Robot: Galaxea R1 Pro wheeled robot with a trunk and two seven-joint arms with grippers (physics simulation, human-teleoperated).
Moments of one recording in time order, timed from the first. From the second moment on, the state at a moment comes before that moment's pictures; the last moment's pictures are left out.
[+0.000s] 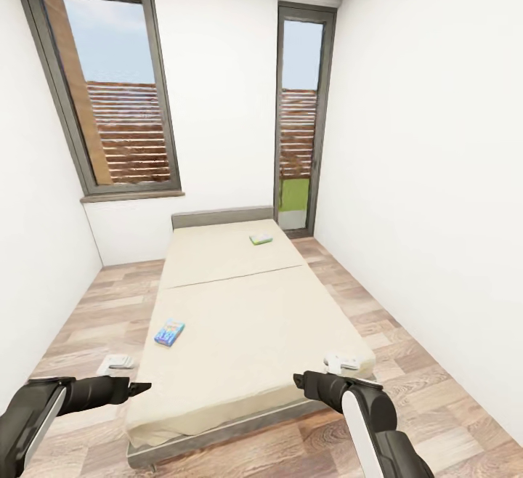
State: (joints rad) left arm -0.38 0.35 0.13 -0.98 0.00 0.69 -0.75; right arm -0.21 0.17 0.05 -1.47 -0.22 0.92 -0.13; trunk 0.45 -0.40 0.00
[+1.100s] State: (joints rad) left arm -0.38 0.34 0.13 -0.98 0.00 0.70 -0.75; right arm -0.21 0.17 0.05 -1.46 -0.22 0.92 -0.13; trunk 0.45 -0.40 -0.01
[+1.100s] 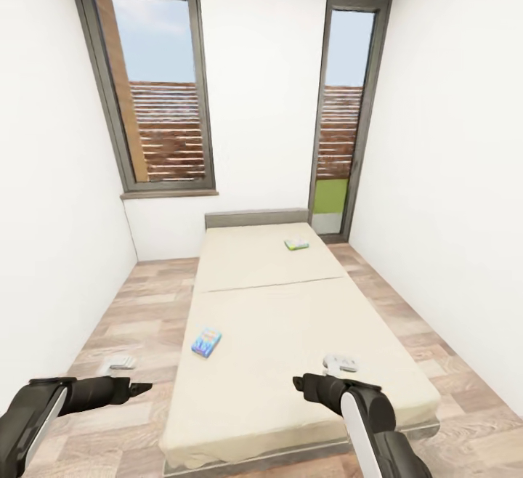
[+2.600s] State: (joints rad) left arm -0.38 0.34 0.13 -0.98 0.00 0.69 -0.75; right arm -0.21 0.17 0.05 -1.45 -0.23 0.90 -0.13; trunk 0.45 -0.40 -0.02
